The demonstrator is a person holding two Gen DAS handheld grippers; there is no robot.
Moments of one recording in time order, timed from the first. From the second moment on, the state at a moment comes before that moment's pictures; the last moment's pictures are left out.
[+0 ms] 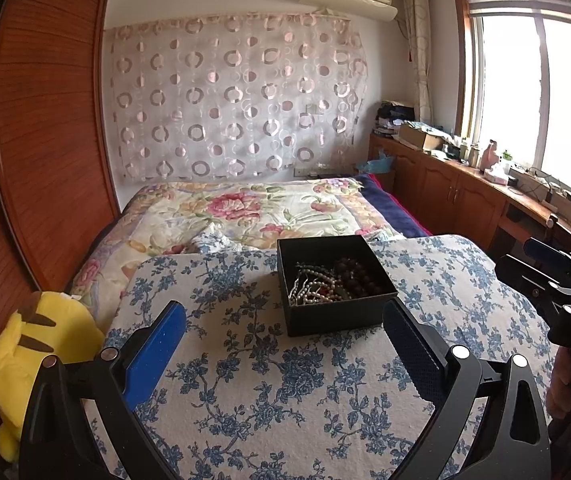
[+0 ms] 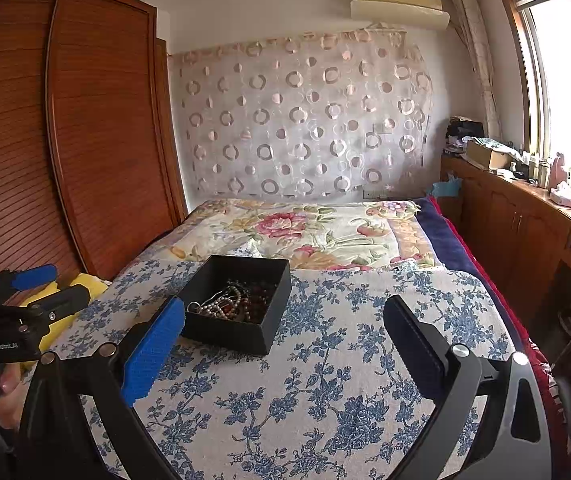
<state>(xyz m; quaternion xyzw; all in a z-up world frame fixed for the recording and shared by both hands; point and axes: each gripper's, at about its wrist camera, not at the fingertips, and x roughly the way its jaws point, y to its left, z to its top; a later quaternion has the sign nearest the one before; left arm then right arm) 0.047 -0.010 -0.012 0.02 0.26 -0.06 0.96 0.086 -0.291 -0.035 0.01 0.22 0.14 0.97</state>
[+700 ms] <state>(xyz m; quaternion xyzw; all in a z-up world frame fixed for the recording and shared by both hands) 0.045 -0.010 -0.011 0.02 0.26 -0.06 0.96 0.086 -0.292 -0.034 0.01 0.22 0.14 0.97</state>
